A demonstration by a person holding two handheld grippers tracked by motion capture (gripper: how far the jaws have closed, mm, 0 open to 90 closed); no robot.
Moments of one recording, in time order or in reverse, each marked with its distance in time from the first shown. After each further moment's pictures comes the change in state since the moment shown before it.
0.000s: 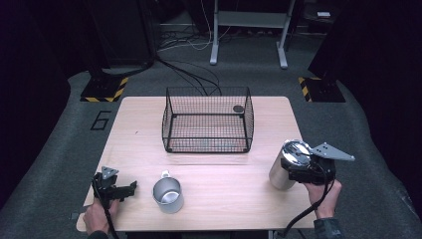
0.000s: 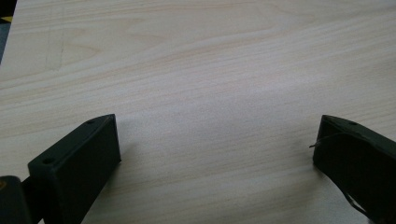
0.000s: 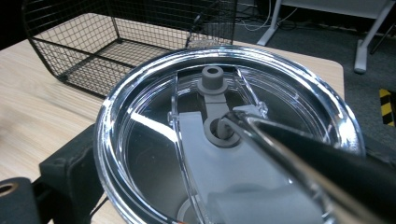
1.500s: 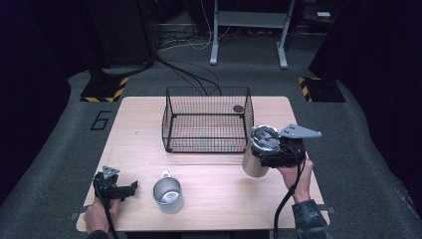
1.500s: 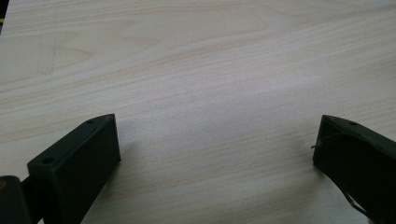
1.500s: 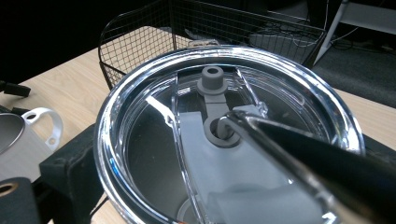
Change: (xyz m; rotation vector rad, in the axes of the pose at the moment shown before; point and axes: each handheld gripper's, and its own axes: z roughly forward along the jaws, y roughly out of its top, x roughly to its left) left arm -0.001 0.001 0.001 -0.003 -0.007 0.012; right arm 0.053 0.060 0.039 -0.005 0.175 -0.094
